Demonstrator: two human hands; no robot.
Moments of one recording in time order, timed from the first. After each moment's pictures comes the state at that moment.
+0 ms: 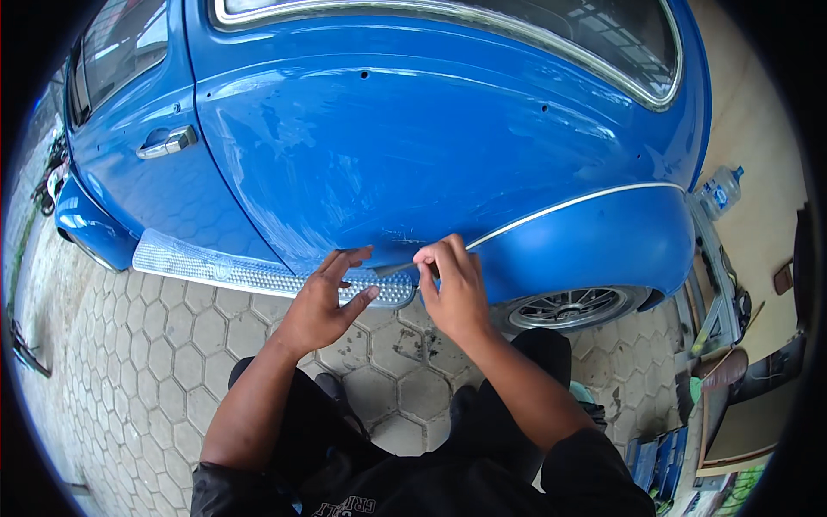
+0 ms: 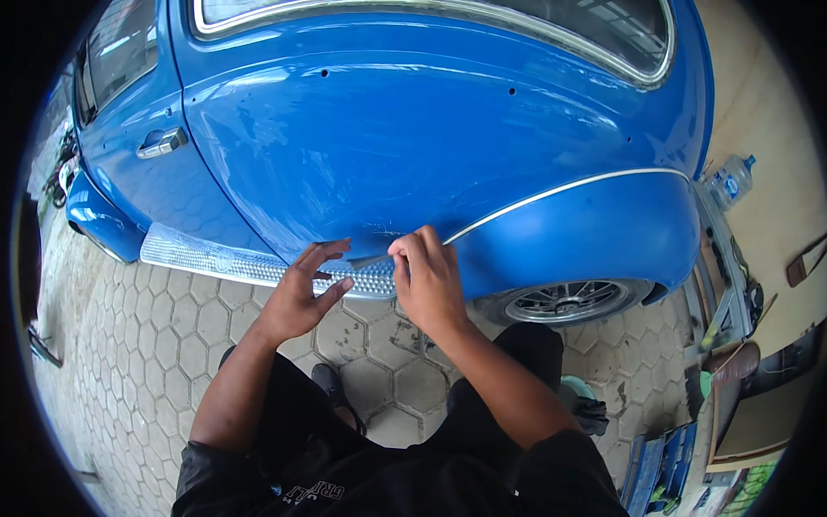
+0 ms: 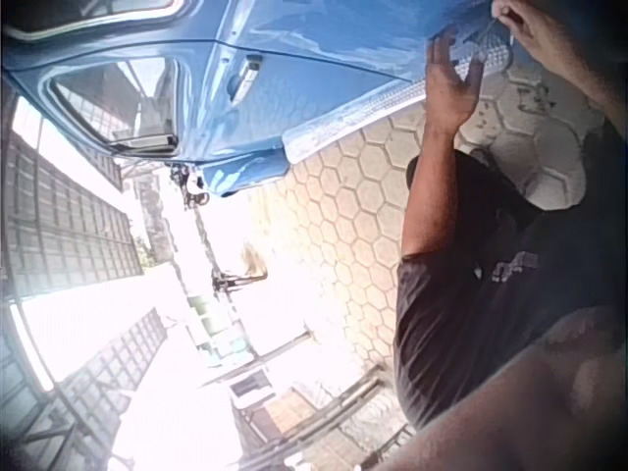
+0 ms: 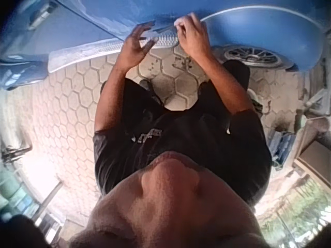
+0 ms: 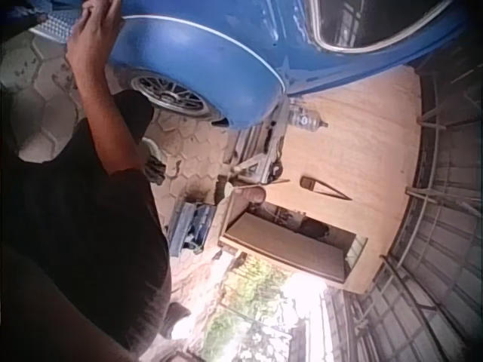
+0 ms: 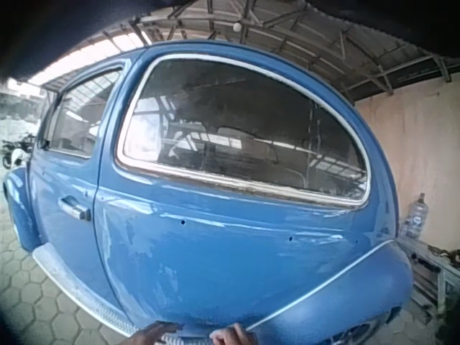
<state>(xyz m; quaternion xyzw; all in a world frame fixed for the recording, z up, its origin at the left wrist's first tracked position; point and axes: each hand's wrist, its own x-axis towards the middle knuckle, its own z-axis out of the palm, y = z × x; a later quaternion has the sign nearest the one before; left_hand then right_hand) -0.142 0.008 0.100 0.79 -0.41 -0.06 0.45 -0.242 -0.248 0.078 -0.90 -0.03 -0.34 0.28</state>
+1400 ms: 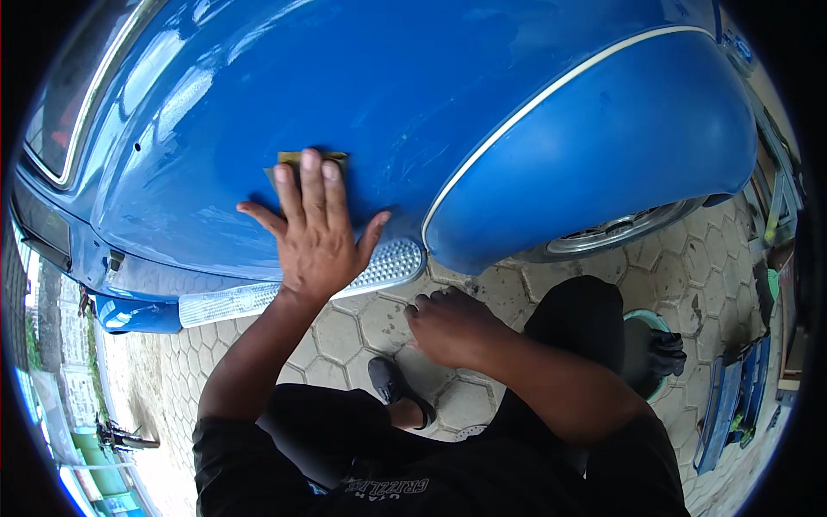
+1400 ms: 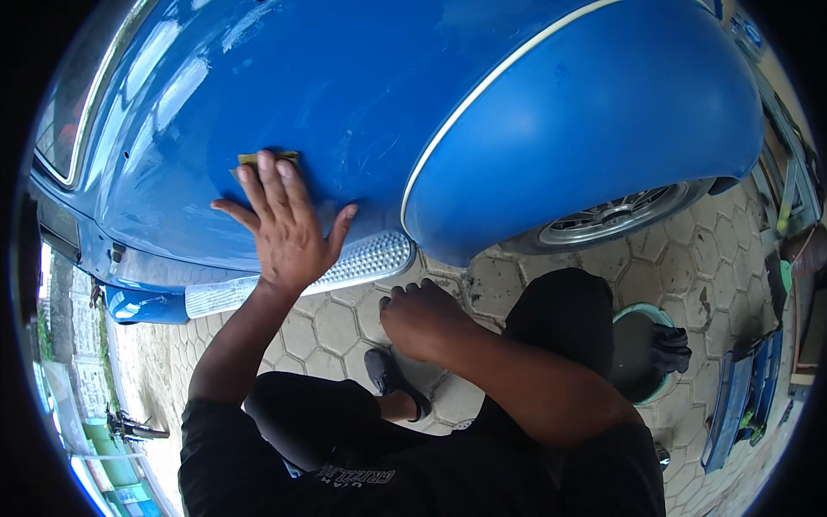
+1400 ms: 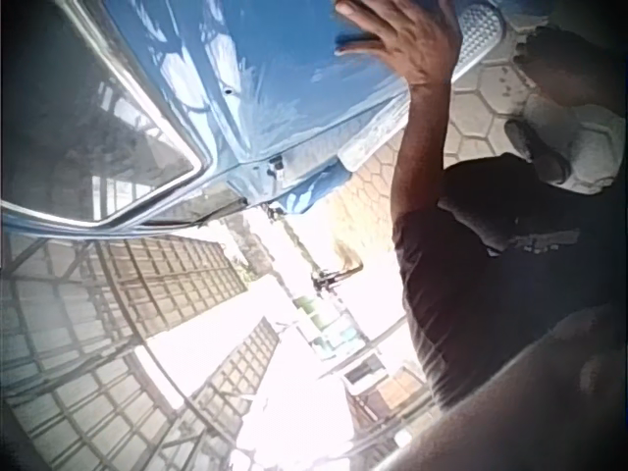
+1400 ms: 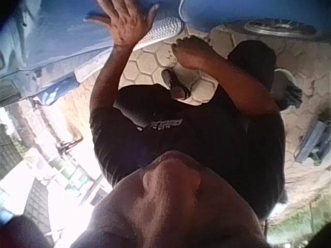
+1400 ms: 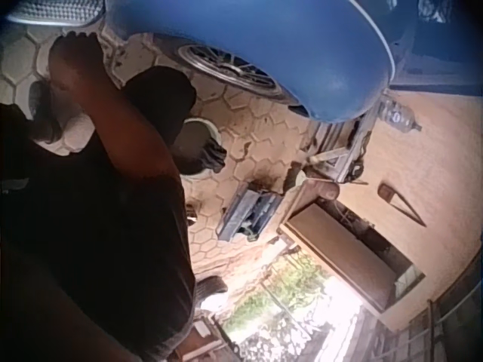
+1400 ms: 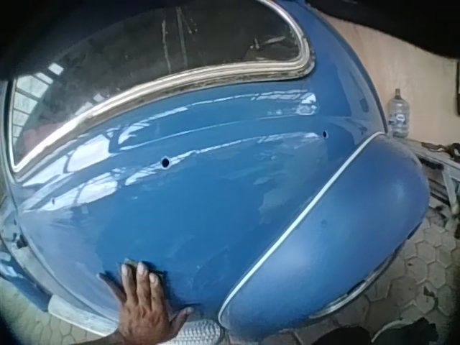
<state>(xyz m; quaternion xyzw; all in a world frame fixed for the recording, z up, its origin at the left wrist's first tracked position) -0.040 -0.121 0.024 0.75 -0.51 0.41 0.08 -0.281 -0.271 0.016 -0.95 -0.10 0.17 0.23</state>
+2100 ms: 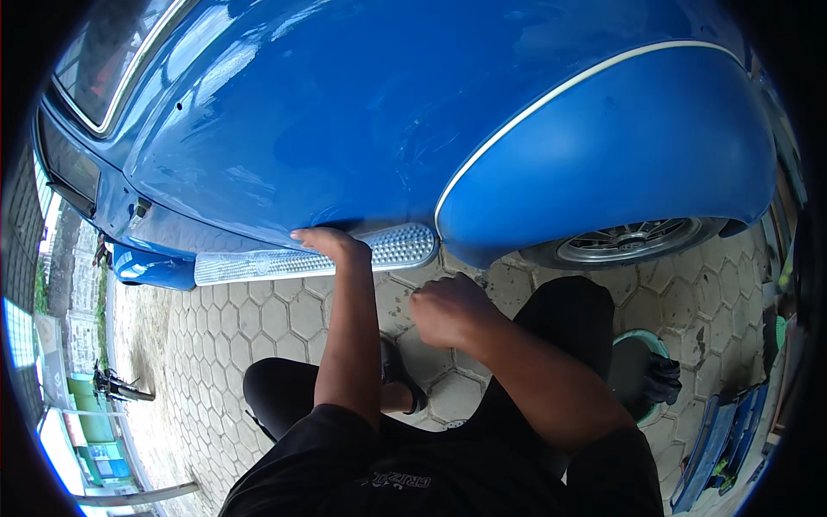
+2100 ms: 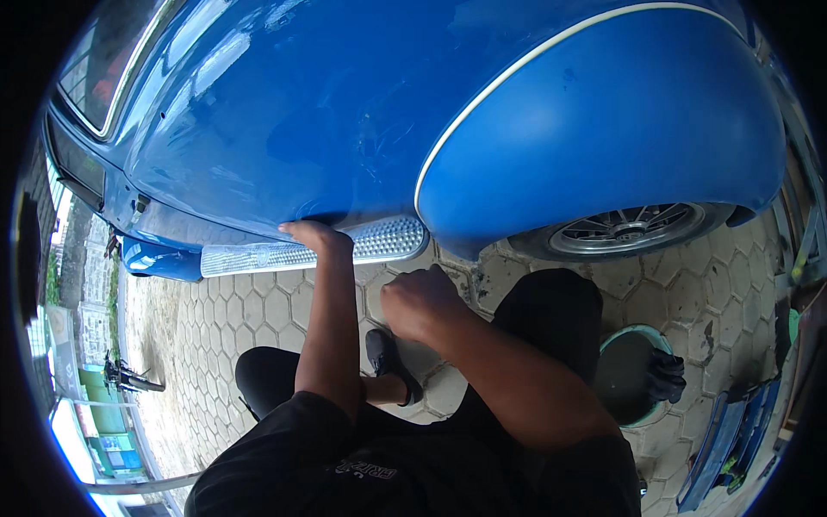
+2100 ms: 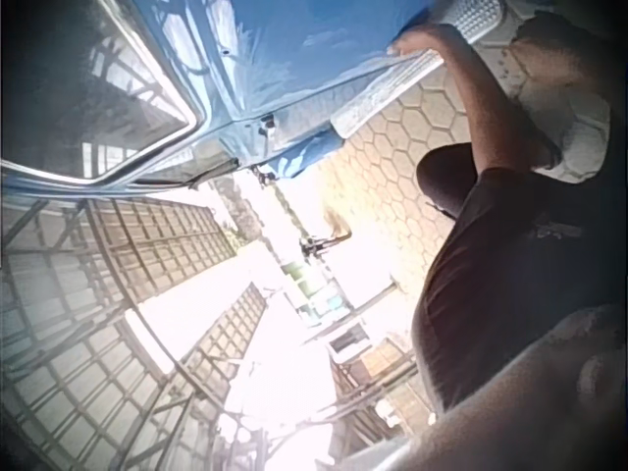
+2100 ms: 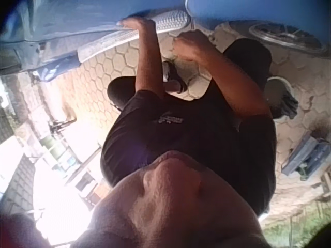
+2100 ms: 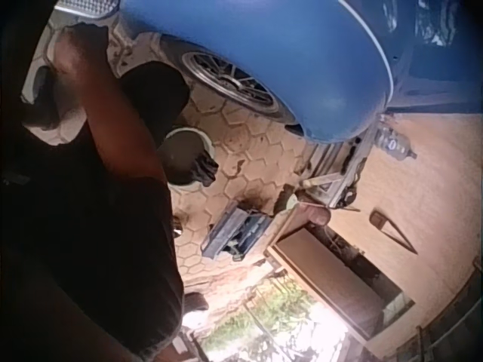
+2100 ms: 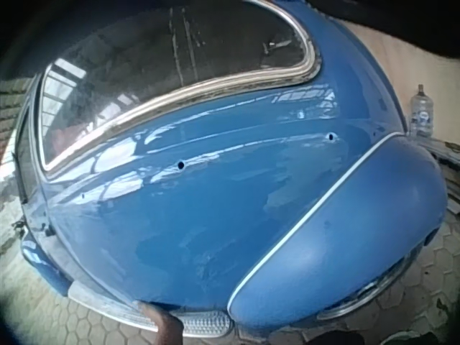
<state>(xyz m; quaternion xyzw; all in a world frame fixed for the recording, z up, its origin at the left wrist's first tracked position) -0.037 -0.142 -0.034 0.51 0.25 0.14 0.81 -0.279 -0.279 0.044 -0.94 -0.07 0.20 0.27</state>
